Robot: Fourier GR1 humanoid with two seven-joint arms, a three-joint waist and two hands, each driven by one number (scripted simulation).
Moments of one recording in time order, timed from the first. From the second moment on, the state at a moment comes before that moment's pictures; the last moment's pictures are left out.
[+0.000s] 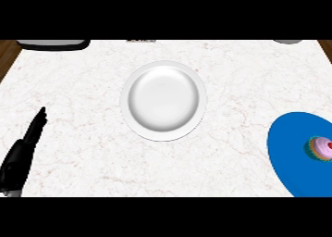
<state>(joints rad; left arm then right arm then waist) 0.06 0.51 -0.15 -1.44 0.06 0.24 -0.17 0.07 -0.99 -0.27 -1.43 -0.47 0.54 0.10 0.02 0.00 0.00</state>
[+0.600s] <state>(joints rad) 0.08 0.48 -0.12 -1.46 0.02 0.21 -0.15 -0.12 -0.94 -0.11 -1.17 -0.11 0.68 -0.07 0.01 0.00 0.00</state>
